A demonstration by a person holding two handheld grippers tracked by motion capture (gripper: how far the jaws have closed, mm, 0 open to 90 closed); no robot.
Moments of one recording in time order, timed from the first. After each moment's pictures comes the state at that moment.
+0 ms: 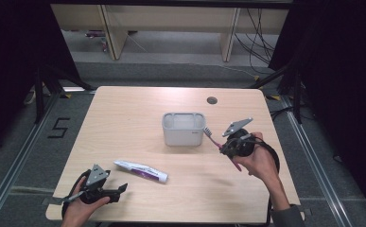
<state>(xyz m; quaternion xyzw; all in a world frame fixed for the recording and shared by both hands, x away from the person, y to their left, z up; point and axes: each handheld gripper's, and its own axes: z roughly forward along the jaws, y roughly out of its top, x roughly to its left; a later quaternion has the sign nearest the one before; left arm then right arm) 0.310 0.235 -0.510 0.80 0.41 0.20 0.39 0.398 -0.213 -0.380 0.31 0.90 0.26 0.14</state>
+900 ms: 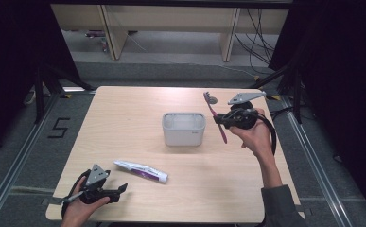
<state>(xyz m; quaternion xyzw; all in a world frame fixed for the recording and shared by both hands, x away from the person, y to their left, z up) 0.309 0.235 -0.509 0.80 0.41 0.20 0.39 0.443 -0.210 -0.339 0.34 0.83 0.41 0.16</state>
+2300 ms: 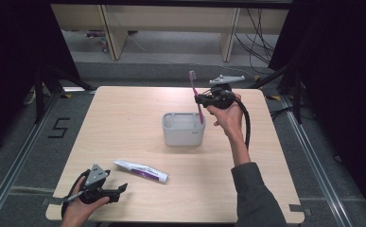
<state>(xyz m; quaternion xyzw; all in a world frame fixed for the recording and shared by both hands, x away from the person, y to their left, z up) 0.308 0.235 -0.508 0.80 0.41 0.20 0.39 0.509 -0.159 -0.347 0.37 0.78 0.47 0.16</state>
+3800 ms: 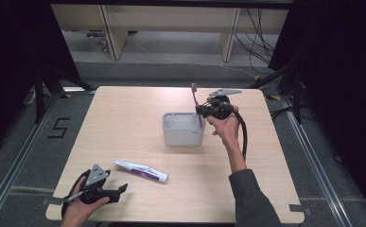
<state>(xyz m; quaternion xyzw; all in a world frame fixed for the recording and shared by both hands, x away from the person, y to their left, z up) 0.309 0.235 -0.508 0.80 0.40 0.20 0.39 0.512 -0.165 -0.397 0.41 0.78 0.46 0.14</state>
